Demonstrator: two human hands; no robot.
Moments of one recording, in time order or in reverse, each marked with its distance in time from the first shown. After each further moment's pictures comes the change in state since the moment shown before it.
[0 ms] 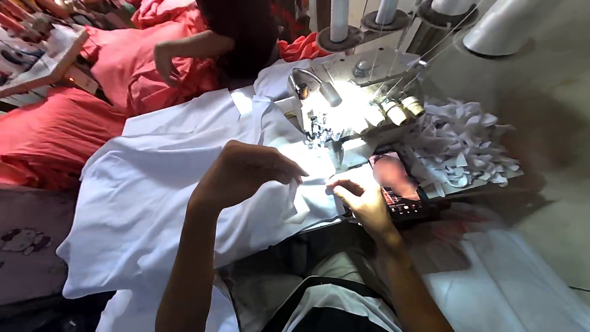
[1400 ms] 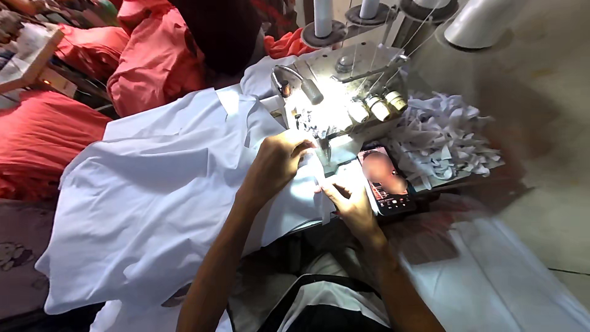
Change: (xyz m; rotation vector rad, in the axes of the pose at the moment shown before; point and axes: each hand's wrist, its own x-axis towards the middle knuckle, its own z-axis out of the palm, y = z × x) left_hand 0.042 -0.045 0.063 0.641 0.138 -0.140; right_hand -0.011 -0.007 0.009 -0.024 0.058 0.067
